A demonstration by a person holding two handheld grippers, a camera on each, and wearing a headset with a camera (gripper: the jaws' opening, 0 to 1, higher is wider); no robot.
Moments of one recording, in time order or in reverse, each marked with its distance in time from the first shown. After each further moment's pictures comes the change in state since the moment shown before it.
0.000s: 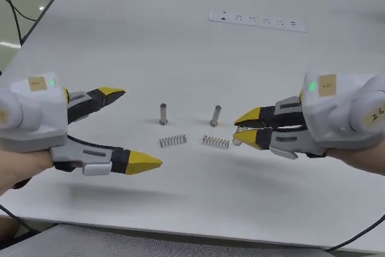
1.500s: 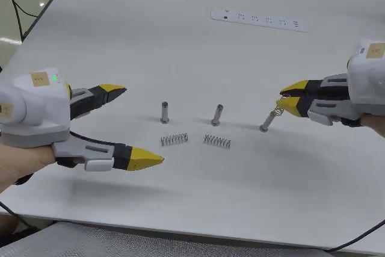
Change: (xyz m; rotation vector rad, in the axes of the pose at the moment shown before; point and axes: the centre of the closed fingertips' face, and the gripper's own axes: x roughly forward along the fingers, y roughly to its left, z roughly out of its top) left arm 0.000 0.001 -0.002 -0.007 0.001 0.005; right arm -0.039 -0.084 -0.047 0.187 0.054 -0.225
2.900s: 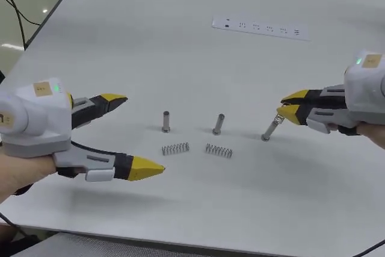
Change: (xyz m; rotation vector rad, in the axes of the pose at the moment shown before) left arm 0.000 0.003 0.000 -0.016 0.003 0.004; right arm 0.010 -0.006 -0.004 0.059 -0.006 -0.010
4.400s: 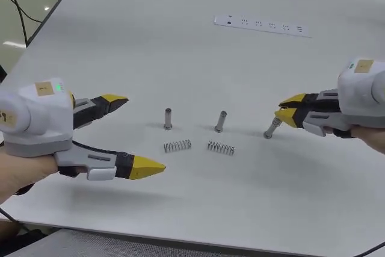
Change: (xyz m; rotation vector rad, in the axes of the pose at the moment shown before) left arm -0.001 -0.001 -0.007 -0.016 0.017 0.006; right arm 0.013 0.006 -0.015 0.010 0.025 0.006
